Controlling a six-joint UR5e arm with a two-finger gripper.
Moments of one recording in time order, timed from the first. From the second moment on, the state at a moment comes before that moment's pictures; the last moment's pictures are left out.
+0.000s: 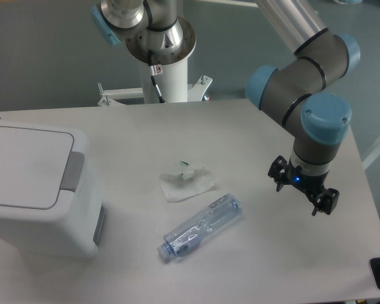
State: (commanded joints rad) arm 2.66 -2.09 -1.38 -1.10 1.57 1.40
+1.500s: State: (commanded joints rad) arm 2.40 -1.85 -1.42 -1.02 1.07 0.57
